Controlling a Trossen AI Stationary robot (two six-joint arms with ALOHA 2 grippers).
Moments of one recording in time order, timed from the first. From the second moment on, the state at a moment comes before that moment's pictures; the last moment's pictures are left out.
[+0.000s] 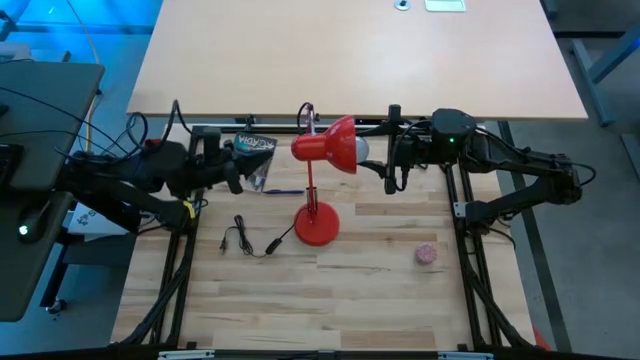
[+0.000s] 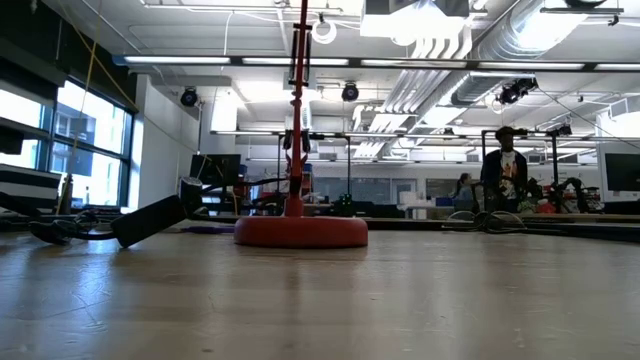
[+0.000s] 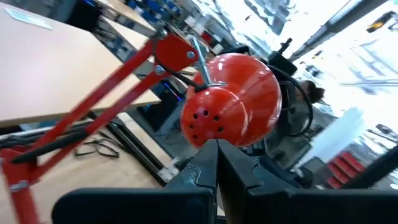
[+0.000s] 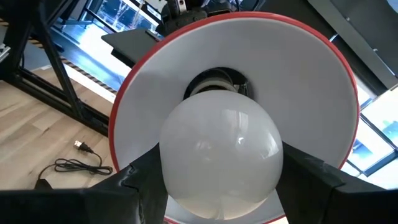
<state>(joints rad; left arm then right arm) -0.18 0.99 1.17 -0.15 -0.55 -0.68 -0.12 1.22 1.35 -0.22 -0.05 -0.68</state>
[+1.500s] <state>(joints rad) -0.14 1.08 1.17 -0.01 -0.43 -0.55 -0.12 1.22 1.35 -0.23 -0.17 -0.74</state>
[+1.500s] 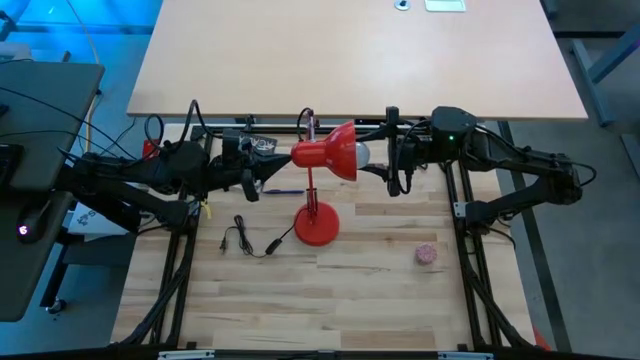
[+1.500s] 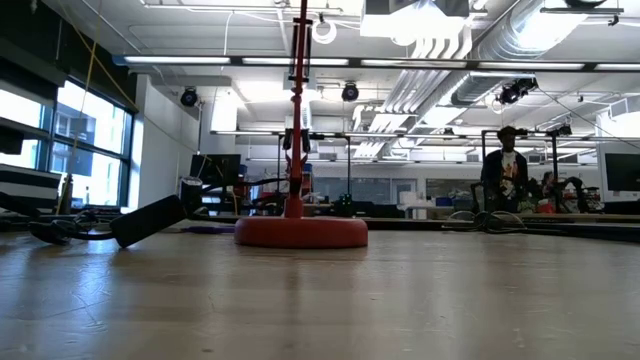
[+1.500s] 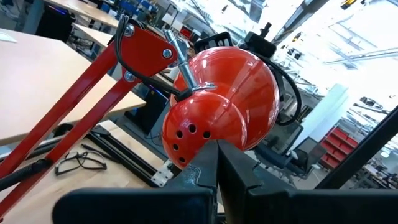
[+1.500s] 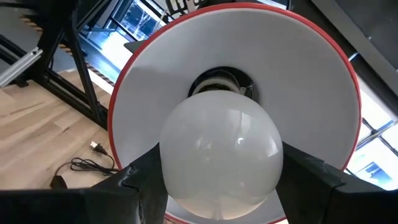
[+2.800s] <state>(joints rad) -0.14 1.10 1.18 0.00 -0.39 -0.59 -0.12 1.22 1.35 -0.22 -0.22 -0.84</state>
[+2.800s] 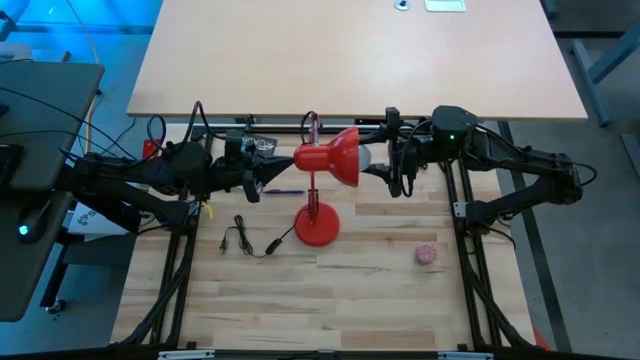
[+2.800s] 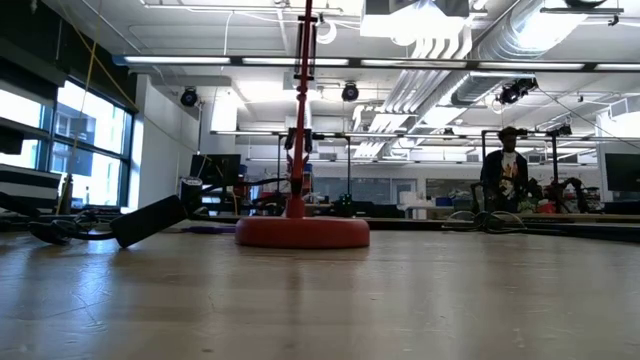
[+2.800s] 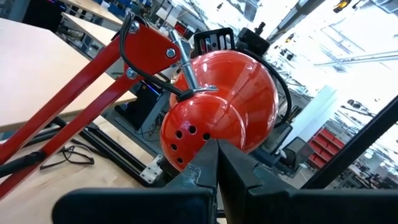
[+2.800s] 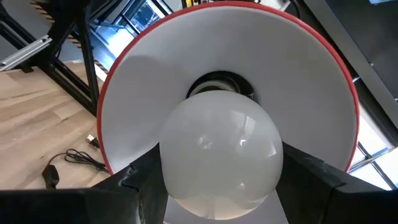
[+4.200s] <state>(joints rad) -0.14 1.10 1.17 0.03 -0.40 -0.67 0.00 1.19 1.35 -0.23 0.05 -0.68</state>
